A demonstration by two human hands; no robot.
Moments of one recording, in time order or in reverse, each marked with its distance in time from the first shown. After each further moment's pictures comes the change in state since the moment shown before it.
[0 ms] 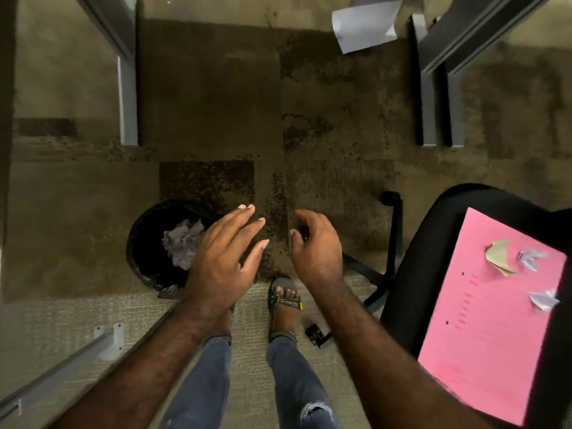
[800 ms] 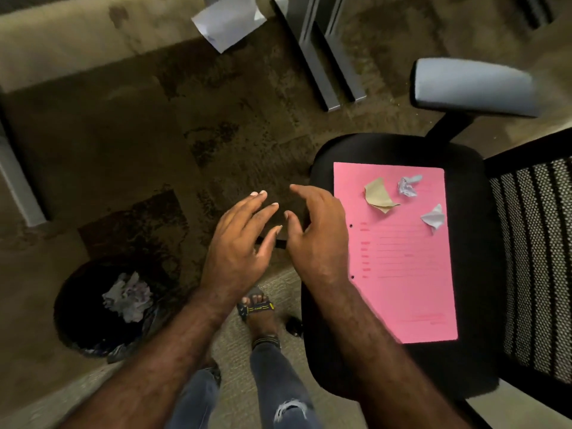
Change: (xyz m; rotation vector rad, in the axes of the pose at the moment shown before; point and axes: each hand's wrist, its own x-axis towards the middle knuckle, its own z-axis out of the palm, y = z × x) left_hand 0.063 0.165 0.114 -0.125 -0.207 0.284; right_hand -0.024 0.098 -0.159 0.110 0.433 0.090
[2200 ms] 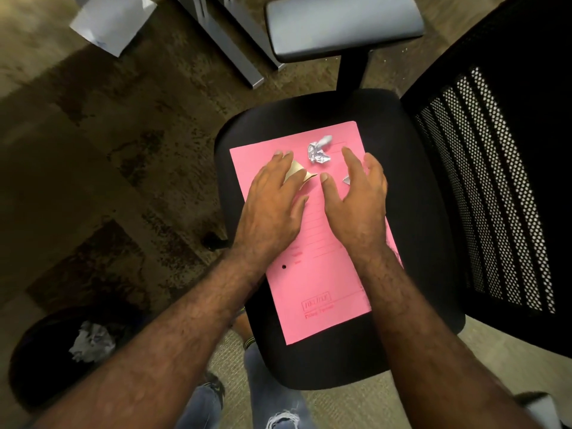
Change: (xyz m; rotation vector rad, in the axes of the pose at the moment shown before) left_hand 0.076 0.118 0.132 0.028 -0.365 0.175; right_hand 0.022 0.151 -0.109 -0.145 0.105 0.496
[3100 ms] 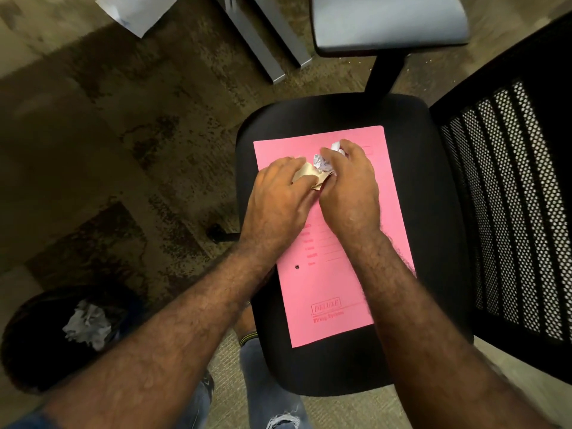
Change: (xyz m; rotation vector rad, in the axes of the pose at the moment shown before) left_hand -0.004 -0.023 0.005 0.070 0.163 0.000; right_hand 0.010 -0.047 0.019 -0.200 -0.096 -0.191
